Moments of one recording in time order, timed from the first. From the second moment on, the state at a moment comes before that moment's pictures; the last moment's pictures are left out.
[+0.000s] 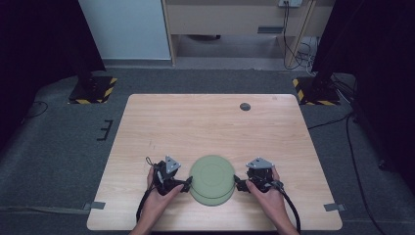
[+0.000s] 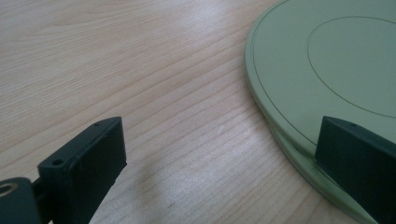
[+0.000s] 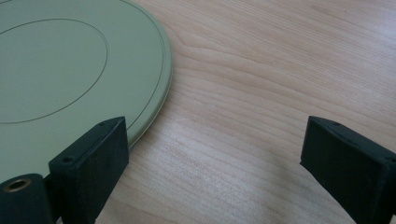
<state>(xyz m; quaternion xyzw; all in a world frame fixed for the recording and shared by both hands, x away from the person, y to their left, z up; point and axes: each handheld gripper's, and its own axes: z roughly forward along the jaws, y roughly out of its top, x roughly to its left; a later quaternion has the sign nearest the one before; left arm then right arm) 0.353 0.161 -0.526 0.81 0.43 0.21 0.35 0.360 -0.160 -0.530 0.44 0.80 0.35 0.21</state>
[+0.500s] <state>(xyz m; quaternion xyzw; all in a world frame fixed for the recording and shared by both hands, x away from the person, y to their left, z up) 0.353 0.161 -0.525 0.80 0.43 0.21 0.35 0.359 -0.160 -0.530 0.44 0.80 0.35 0.20</state>
